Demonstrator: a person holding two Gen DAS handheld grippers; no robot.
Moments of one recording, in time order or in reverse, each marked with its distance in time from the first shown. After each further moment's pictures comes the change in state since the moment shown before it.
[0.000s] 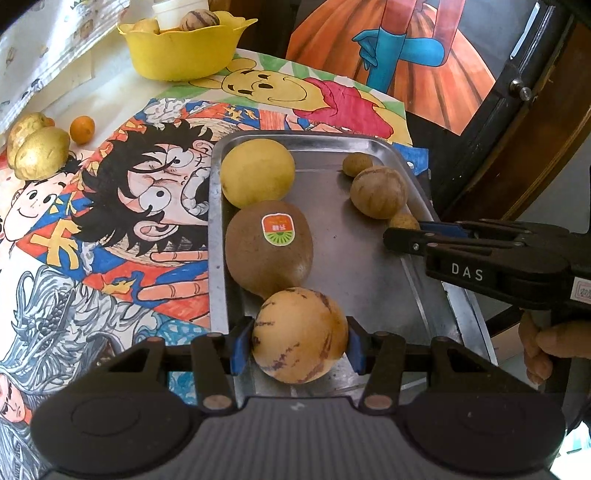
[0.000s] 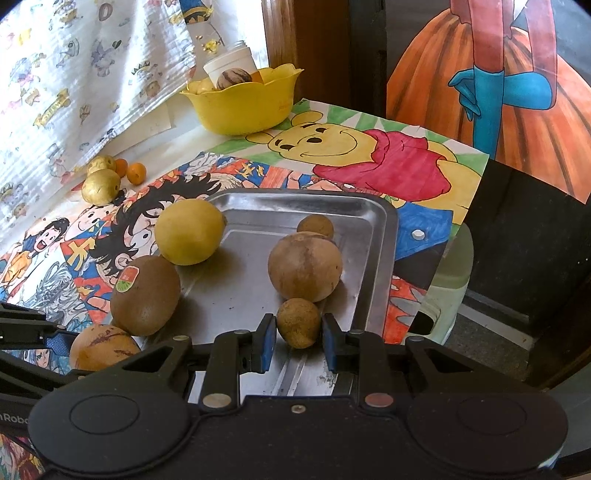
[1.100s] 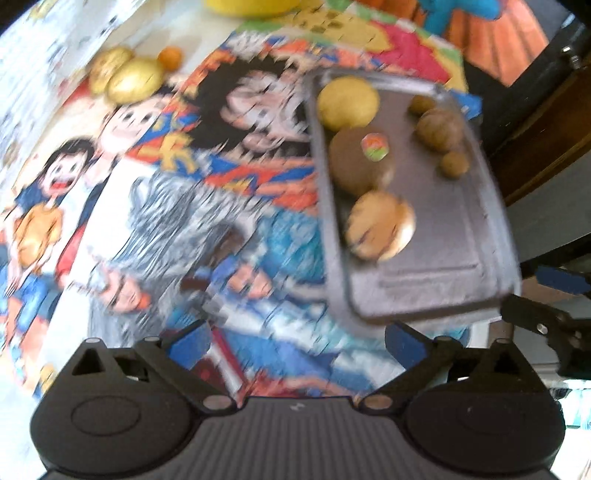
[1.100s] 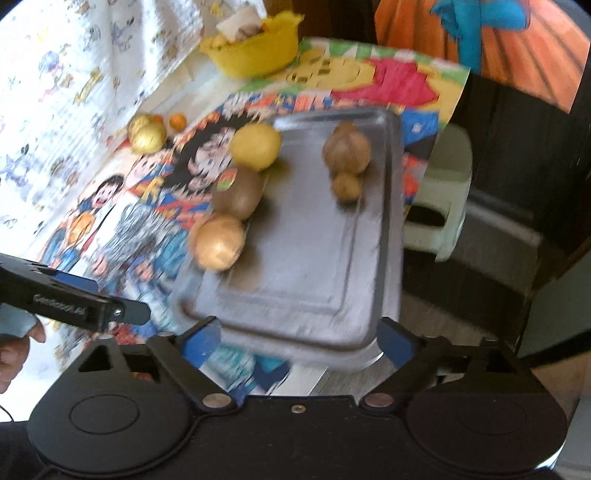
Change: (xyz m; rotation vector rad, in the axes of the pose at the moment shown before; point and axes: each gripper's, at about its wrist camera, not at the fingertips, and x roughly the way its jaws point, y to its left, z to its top) left arm -0.065 0.039 -0.018 -0.075 0.303 0.147; right arm -0.105 0.043 -0.035 0.162 0.277 0.061
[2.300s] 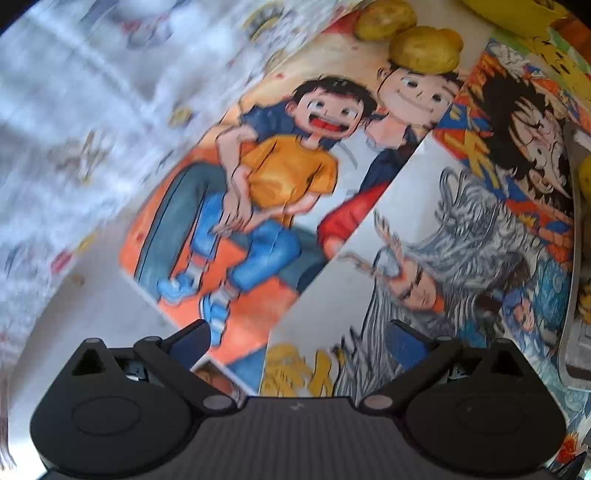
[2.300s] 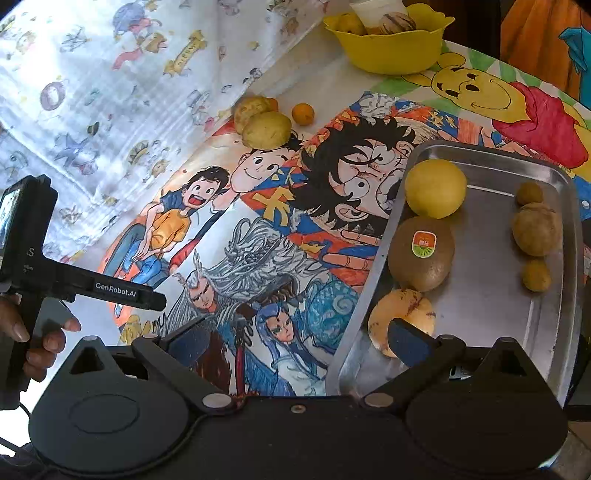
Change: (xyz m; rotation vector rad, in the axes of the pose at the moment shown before) left arm -0.016 0.171 0.007 -0.338 0.100 0.311; right arm 0.052 0.121 0.071 -0.141 0.054 0.178
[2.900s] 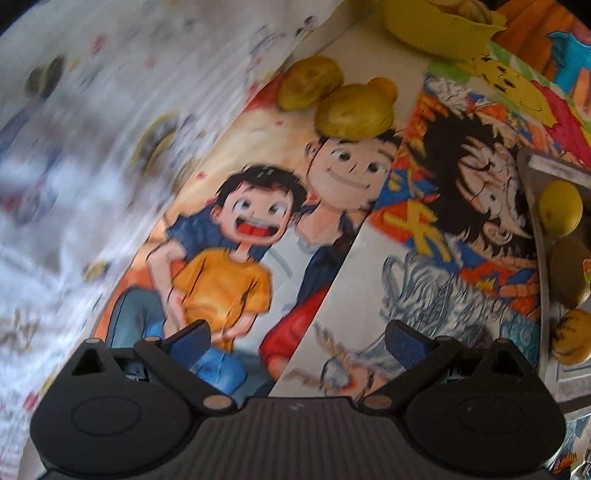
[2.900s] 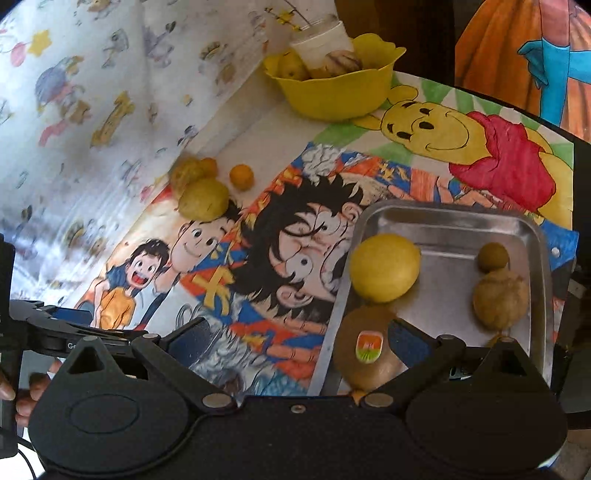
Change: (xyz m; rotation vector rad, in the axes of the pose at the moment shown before) left arm 0.006 -0.035 0.045 0.163 -0.172 -0.099; right arm 0.013 -0.033 0.059 0.086 -0.109 -0.122
